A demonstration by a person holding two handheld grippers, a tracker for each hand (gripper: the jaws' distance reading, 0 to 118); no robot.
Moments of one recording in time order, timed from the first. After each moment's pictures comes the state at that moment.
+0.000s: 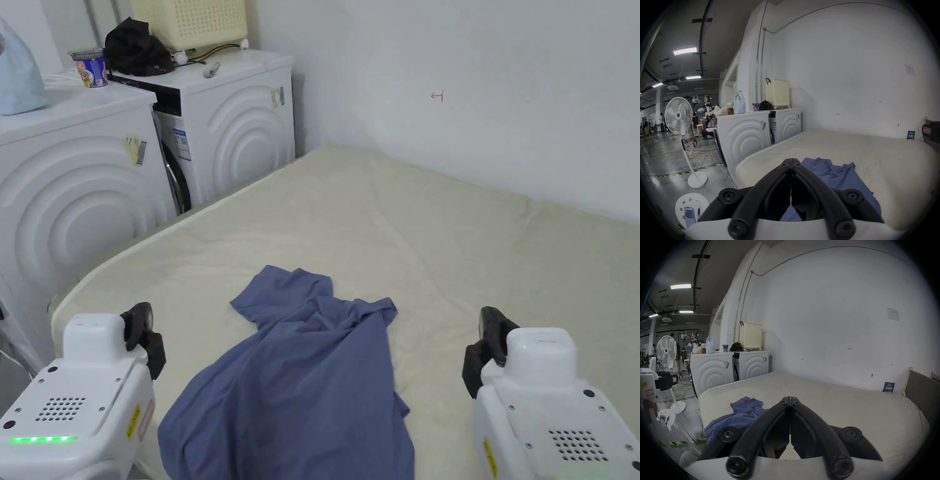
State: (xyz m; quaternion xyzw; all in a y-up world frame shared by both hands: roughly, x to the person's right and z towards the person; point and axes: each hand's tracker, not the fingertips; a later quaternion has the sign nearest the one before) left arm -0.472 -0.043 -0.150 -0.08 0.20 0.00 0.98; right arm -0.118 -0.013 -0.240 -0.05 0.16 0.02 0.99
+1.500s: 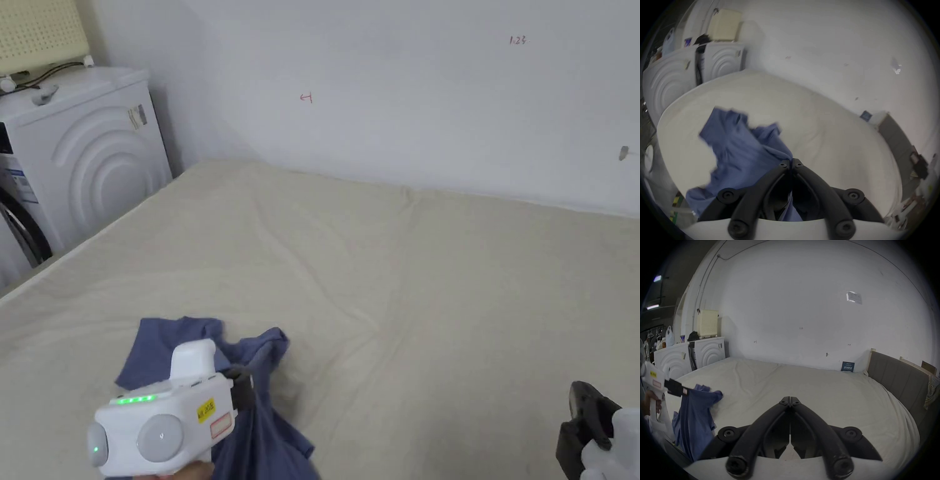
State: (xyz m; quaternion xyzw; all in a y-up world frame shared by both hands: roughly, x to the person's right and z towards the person) left arm -0.339 -0.078 -0.363 -0.31 -0.08 0.14 0.93; right arm 0.047 -0.050 -0.257 -0.12 -0.03 0.01 0.99
